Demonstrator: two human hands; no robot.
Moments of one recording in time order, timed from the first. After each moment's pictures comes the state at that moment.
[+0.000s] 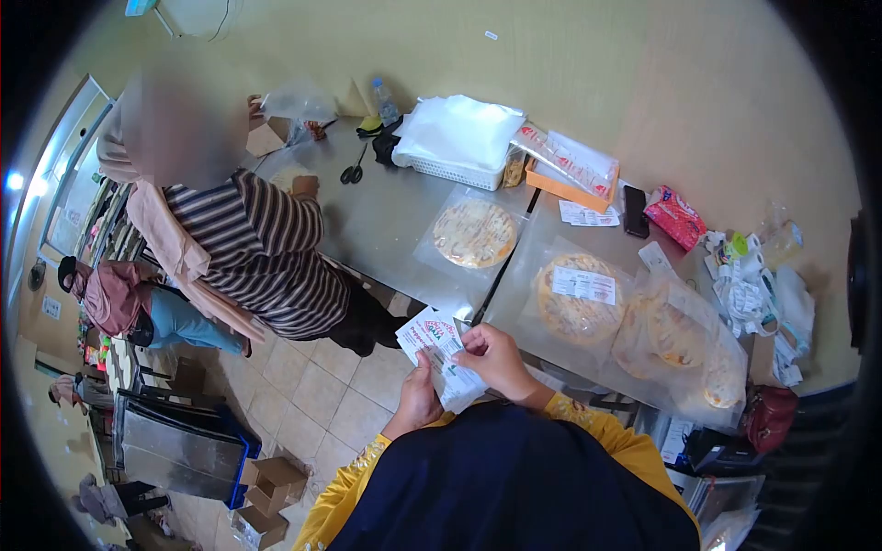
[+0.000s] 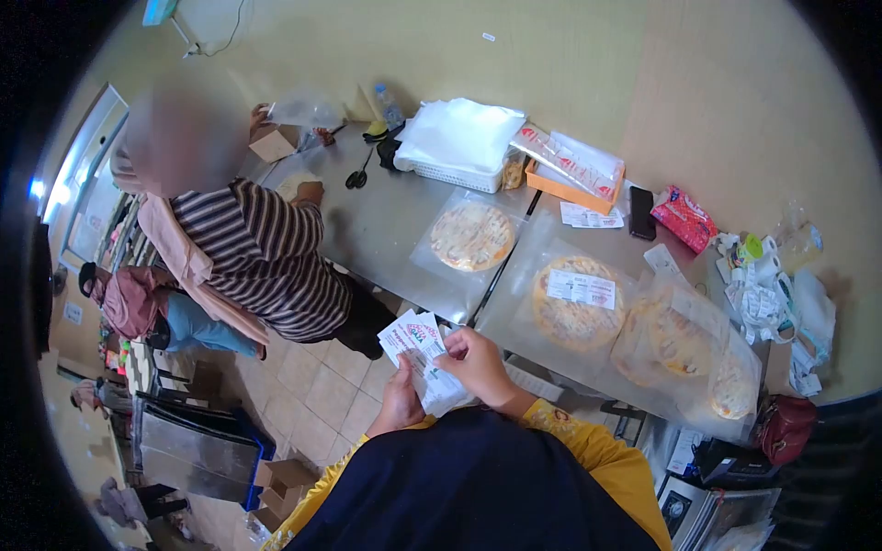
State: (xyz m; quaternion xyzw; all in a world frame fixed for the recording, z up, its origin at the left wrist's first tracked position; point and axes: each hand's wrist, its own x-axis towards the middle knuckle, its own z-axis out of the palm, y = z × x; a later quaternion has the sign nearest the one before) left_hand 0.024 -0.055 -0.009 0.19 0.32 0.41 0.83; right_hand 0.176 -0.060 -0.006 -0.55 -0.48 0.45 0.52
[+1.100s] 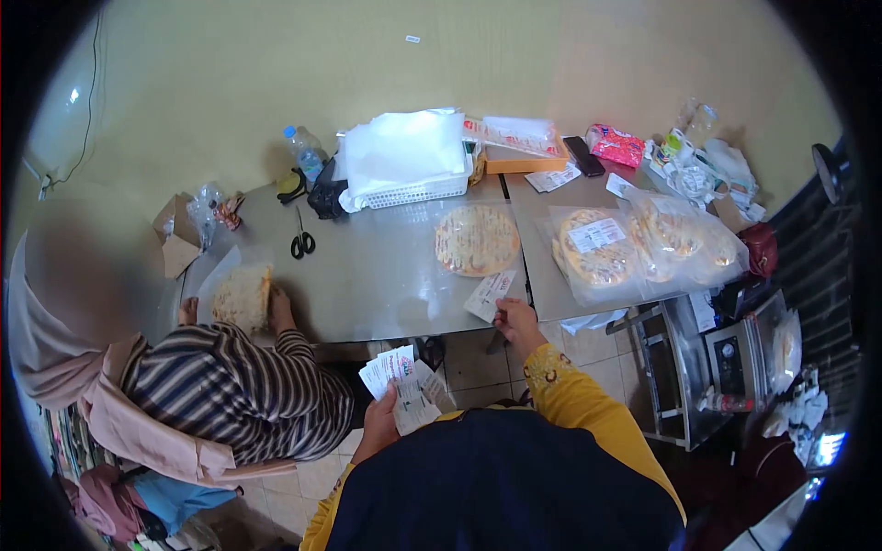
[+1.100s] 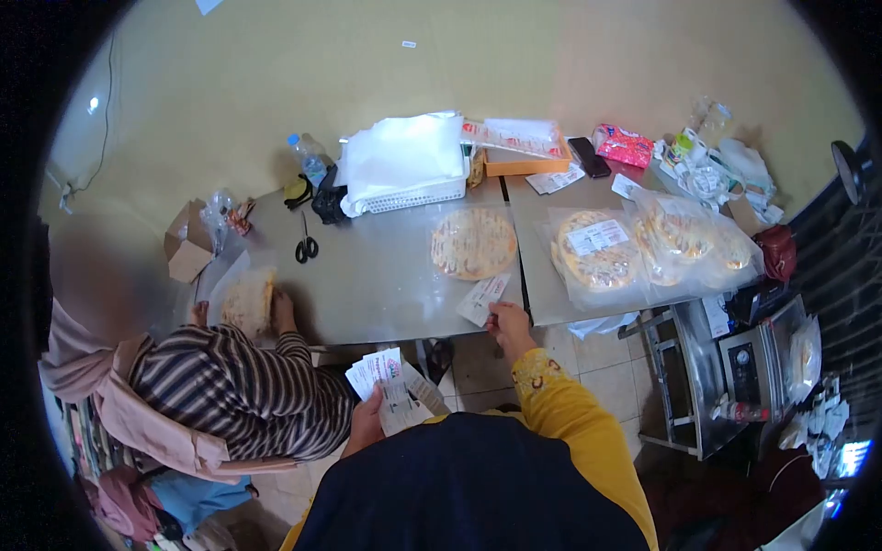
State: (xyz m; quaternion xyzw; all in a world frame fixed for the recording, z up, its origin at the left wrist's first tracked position) left_hand -0.200 0.192 -0.043 0.23 0.40 0.16 0.87; right_hand 0.105 0.109 -0.152 -0.54 0.19 0.39 0.73
